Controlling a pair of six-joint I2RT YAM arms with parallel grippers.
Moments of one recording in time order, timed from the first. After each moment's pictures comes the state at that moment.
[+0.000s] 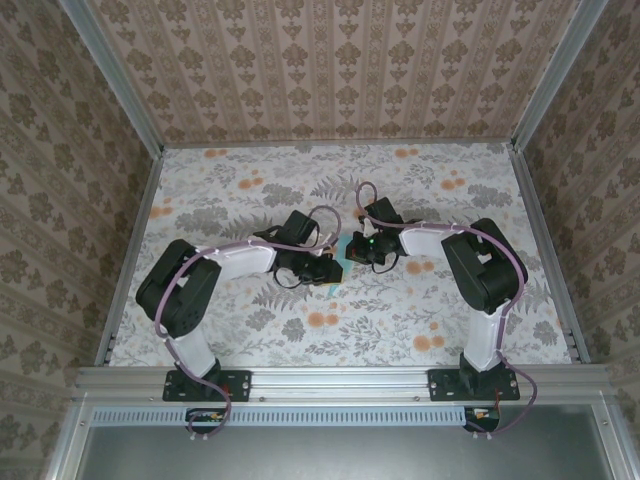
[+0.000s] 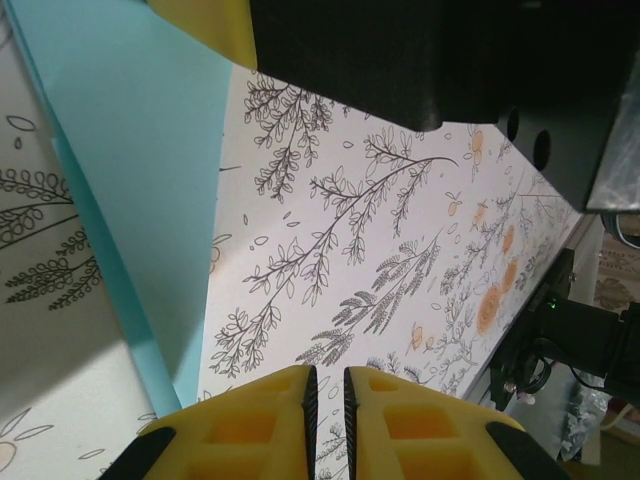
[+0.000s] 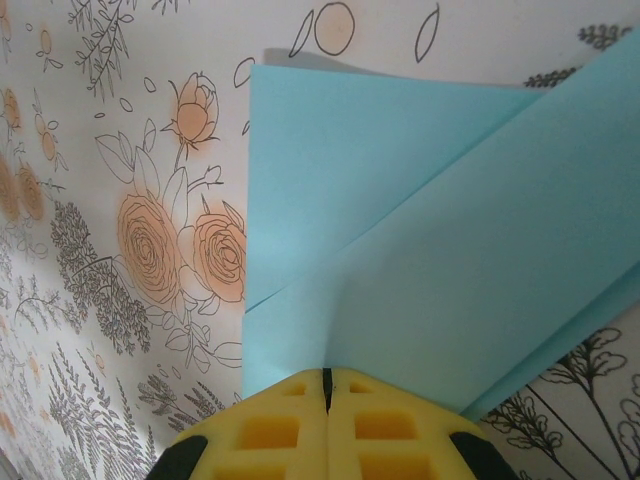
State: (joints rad) left arm -0.71 1.74 0.95 -0.26 0.69 -0.58; right arm 0.45 1.91 1.05 -0.18 -0.42 0.68
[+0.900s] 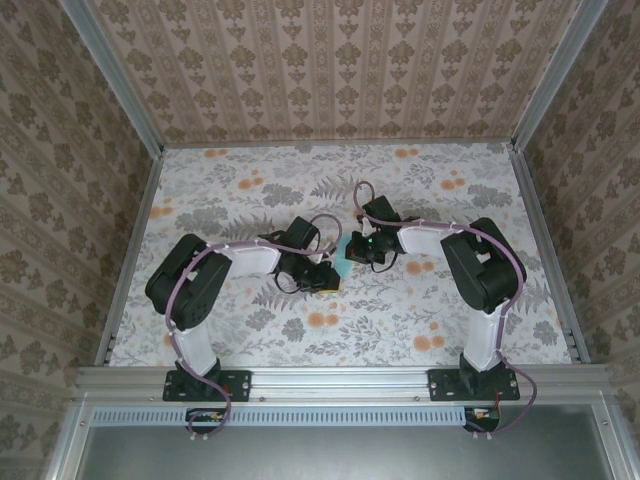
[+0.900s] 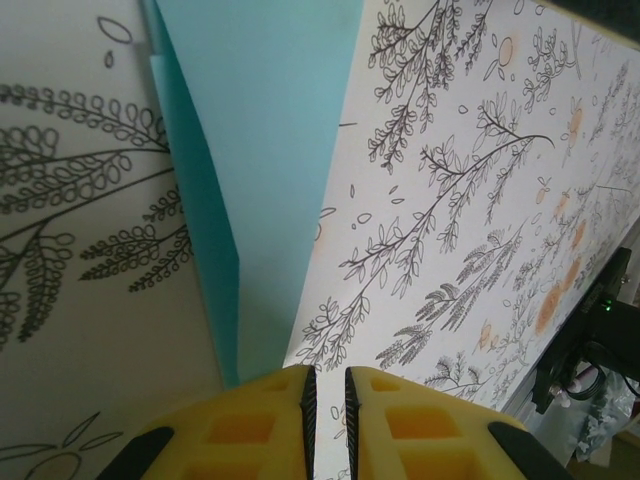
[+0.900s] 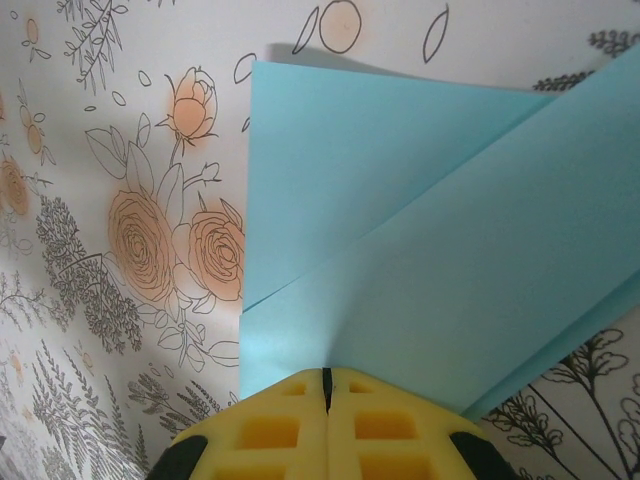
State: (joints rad) left arm -0.71 1.81 0.94 -0.28 0.66 -0.57; right arm 0.46 1.92 1.08 -0.23 -0.39 0.65
